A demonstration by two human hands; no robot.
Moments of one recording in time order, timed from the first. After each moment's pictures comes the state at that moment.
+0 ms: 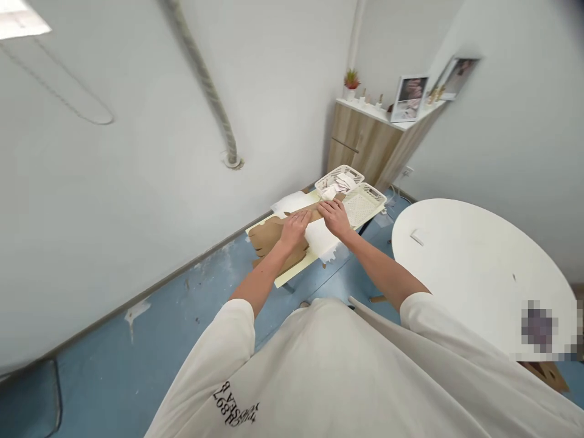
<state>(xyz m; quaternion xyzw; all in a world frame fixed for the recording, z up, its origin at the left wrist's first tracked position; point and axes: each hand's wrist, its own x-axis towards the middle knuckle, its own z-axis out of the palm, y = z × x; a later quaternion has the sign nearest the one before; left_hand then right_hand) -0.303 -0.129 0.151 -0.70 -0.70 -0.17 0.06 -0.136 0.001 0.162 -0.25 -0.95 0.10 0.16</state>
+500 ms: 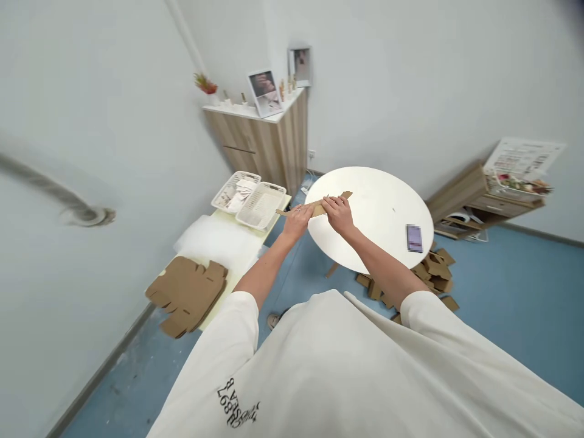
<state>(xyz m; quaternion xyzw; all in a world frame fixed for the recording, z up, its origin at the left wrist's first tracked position) 0.066 0.049 0.151 -0.85 -0.45 -0.26 0.05 0.277 0.070 0.149 -0.47 -0.84 -0.11 0.23</state>
